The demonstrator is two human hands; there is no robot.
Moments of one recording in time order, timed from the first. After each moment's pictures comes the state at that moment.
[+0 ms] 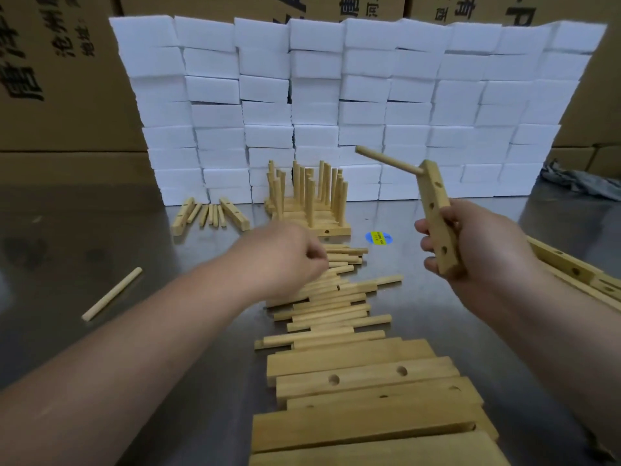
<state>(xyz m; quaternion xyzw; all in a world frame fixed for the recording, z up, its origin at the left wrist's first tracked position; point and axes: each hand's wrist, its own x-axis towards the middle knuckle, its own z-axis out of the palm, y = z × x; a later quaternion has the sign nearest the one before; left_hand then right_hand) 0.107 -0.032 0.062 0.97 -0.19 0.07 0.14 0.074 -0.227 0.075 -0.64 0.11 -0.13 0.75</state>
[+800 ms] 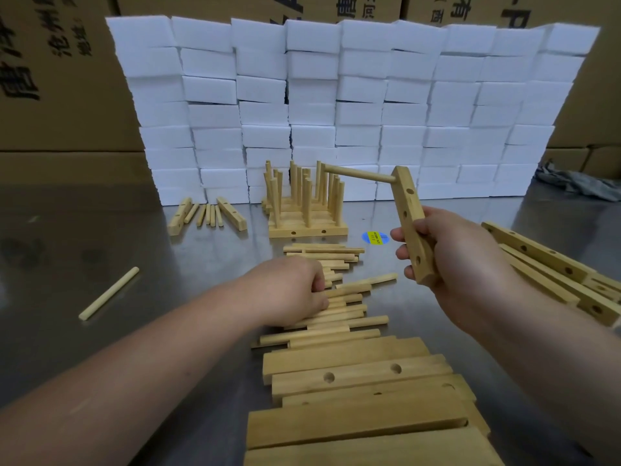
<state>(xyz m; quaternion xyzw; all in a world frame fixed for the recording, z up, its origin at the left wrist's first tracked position) 0.112 -0.040 0.029 0.97 -0.21 -0.01 0.11 0.075 -0.218 0.065 -0.66 0.09 -0.11 0.74</state>
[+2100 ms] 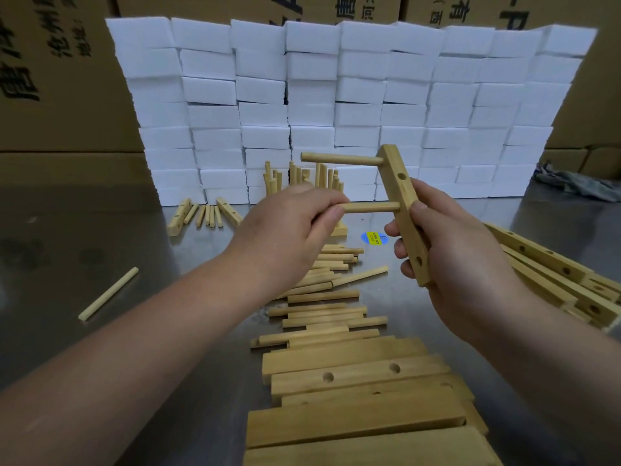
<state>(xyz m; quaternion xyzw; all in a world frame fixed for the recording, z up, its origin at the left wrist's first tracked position) 0.085 -0.041 0.077 0.85 -0.32 0.31 0.29 0.053 -0.208 0.073 -0.71 -0.02 -0.15 0.69</state>
